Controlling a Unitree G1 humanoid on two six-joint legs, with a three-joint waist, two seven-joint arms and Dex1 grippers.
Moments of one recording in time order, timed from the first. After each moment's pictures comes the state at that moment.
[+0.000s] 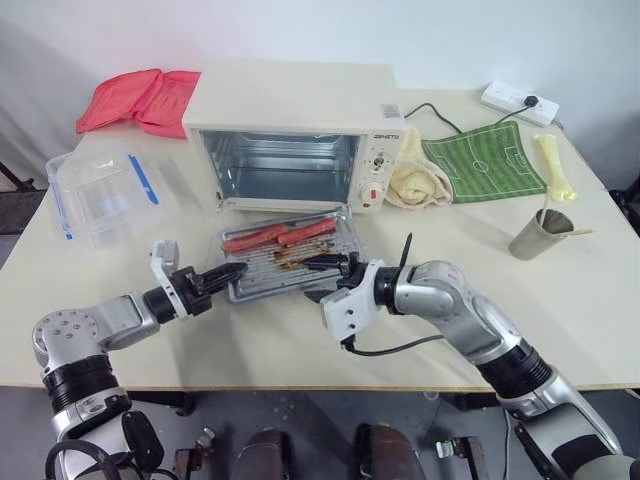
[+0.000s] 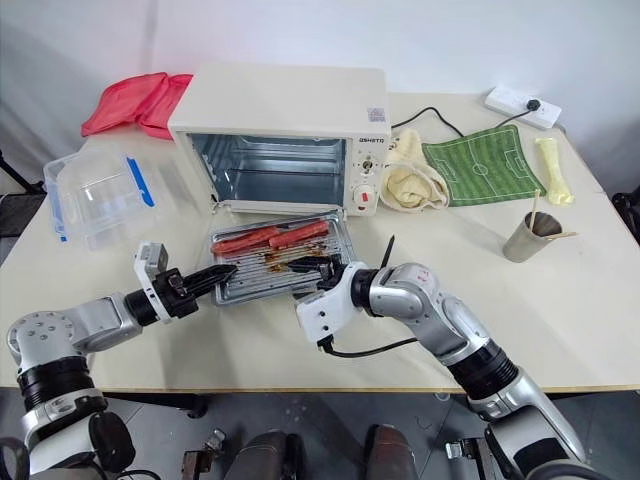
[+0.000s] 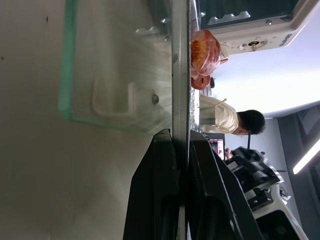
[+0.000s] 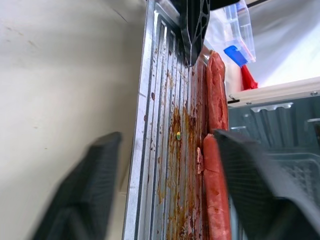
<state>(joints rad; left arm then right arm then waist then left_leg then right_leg) -0.51 0.44 0.68 0.28 -1.17 1.55 -0.23 -0.61 -0.51 0.46 -0.11 -0.43 -0.31 0.80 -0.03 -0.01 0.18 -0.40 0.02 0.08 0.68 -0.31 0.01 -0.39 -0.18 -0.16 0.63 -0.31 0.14</state>
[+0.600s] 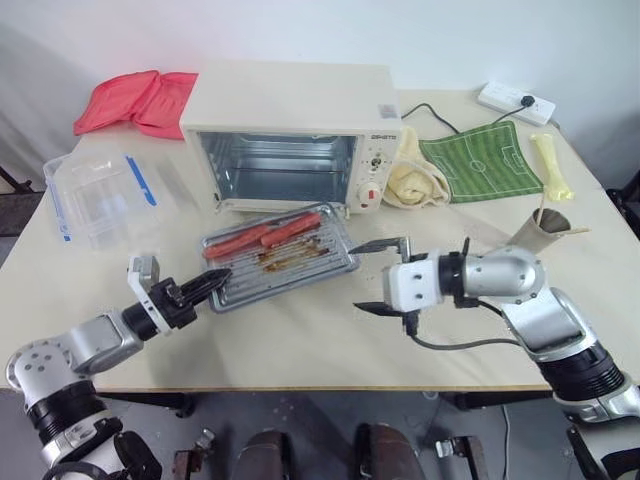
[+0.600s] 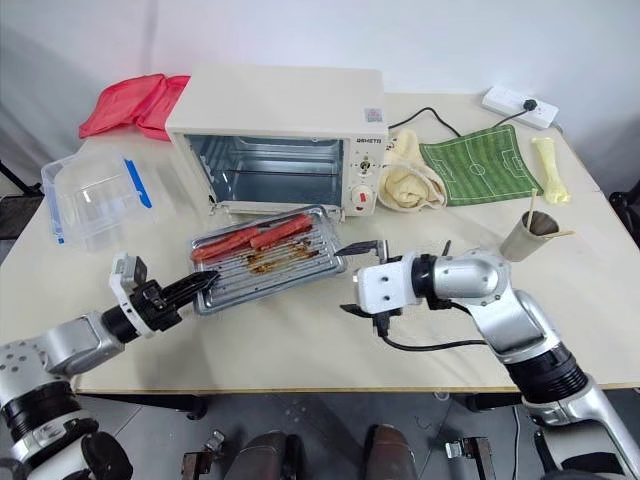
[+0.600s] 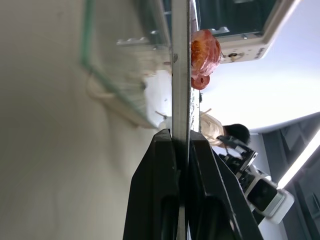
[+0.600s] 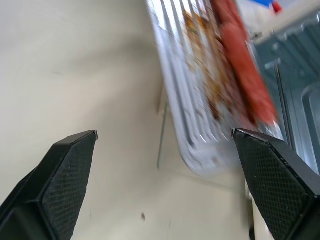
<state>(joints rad) -0.33 0.44 0.82 0.21 -1.49 1.57 -0.02 -0.55 -0.73 0.26 -0.17 -0.02 -0.04 1.07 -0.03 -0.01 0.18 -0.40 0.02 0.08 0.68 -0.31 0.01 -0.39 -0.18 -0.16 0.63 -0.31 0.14</state>
